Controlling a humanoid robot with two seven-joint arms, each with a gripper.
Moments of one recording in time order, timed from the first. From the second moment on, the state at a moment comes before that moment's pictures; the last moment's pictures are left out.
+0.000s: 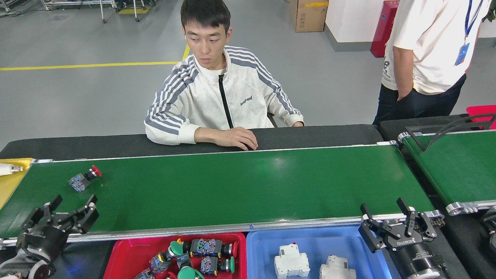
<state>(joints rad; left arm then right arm) -0.35 0.37 0.26 -0.93 -1.50 -0.35 -0.01 0.07 -0.11 -0.11 -1.61 1.30 -0.27 -0.04</state>
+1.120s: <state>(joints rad) -0.58 0.58 0.22 -0.22 -1.34 -0.11 0.17 -0.05 -0.09 -0.01 -1.58 1.30 -0.52 -0.04</state>
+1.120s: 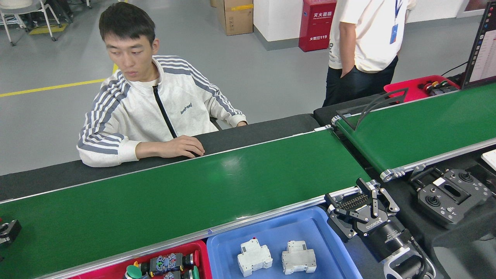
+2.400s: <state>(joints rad) 0.05 0.34 0.22 -1.56 -1.15 -0.52 -0.25 0.11 -0.07 -0.34 -1.65 1.30 -0.52 -0.04</state>
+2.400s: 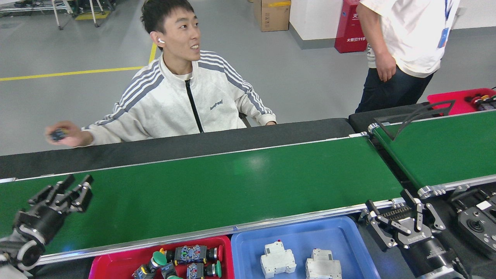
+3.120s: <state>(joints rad) 0.24 0.21 0.31 -1.72 -1.28 -0.30 -0.09 0.23 0.04 -0.40 -1.74 1.30 -0.37 0.03</state>
